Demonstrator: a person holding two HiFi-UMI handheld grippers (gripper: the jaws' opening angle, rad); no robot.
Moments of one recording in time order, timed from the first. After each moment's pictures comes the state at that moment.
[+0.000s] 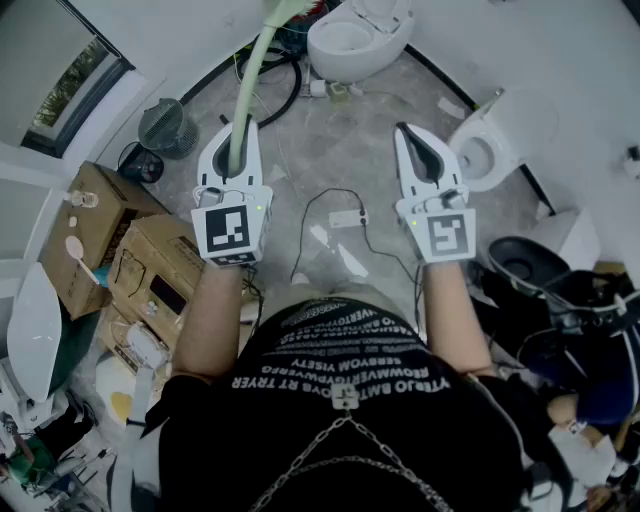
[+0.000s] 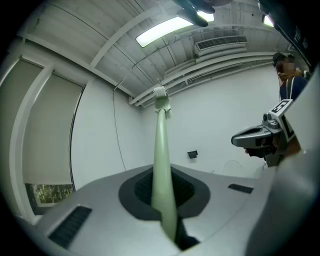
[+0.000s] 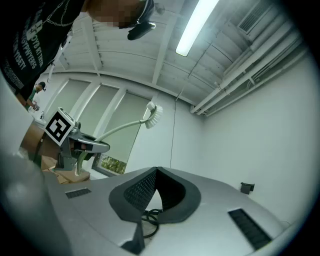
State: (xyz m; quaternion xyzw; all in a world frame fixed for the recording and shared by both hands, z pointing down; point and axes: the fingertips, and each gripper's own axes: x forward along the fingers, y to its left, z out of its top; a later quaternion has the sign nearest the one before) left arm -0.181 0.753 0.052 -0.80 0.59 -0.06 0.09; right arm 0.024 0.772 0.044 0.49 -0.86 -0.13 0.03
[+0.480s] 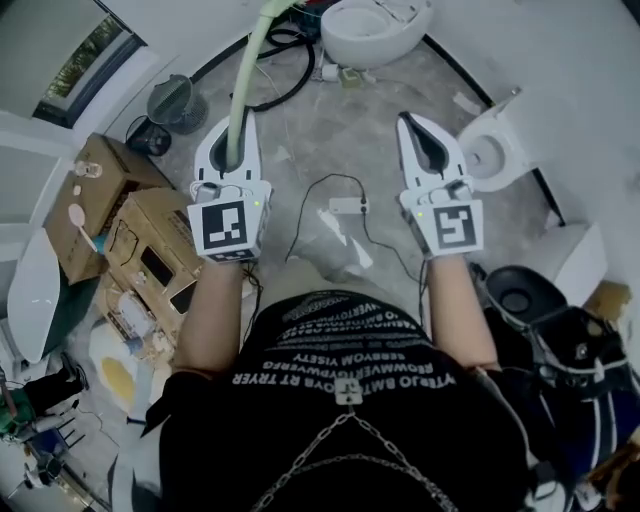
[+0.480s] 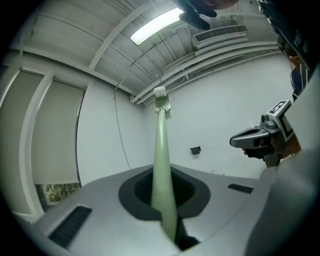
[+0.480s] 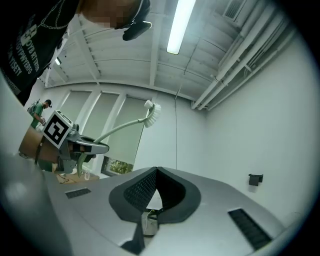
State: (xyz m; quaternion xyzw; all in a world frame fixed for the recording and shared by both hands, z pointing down) left arm -0.114 0.755 0.054 -0.77 0.62 -0.08 0.09; right arm 0.092 0.753 0.052 0.45 -0.89 -0.09 0.01
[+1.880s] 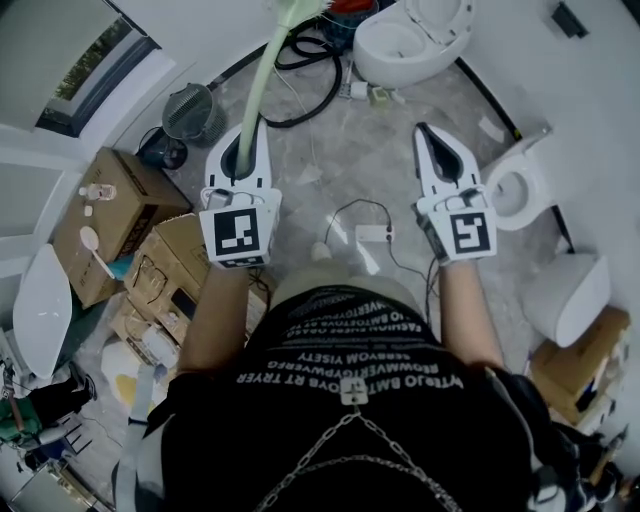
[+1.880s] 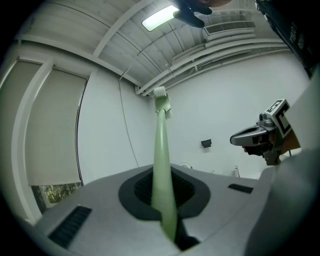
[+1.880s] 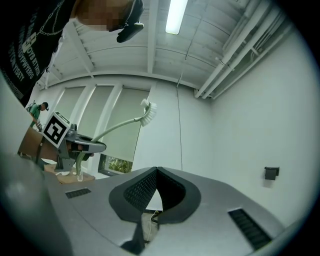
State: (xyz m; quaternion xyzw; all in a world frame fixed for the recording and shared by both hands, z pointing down) left arm -0.270 0.615 0.079 -0.77 0.63 -0.09 0.07; right arm -0.050 0.605 0.082 0.45 -0.89 -0.07 0.03
